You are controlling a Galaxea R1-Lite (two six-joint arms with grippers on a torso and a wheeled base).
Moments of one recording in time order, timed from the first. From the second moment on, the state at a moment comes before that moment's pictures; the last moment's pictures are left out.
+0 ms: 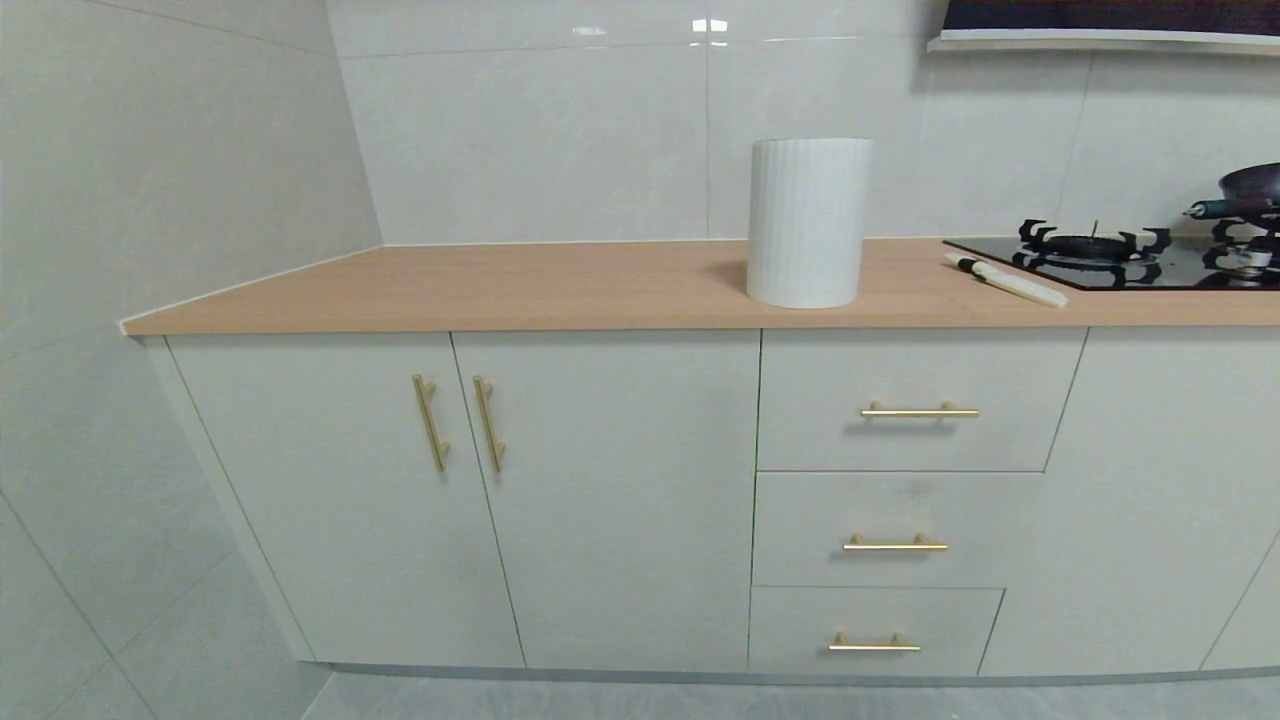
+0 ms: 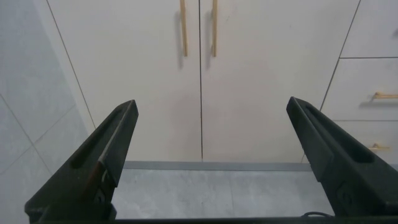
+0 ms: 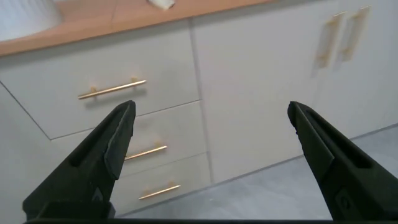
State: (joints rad) left arm 0.00 0.00 0.00 0.00 0.00 0.00; right arm 0.07 0.62 -0.37 -0.20 -0.42 0.07
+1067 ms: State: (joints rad) left arm 0.00 0.00 0.00 0.00 0.00 0.00; right arm 0.00 0.00 -0.04 -0.11 -0.01 -0.05
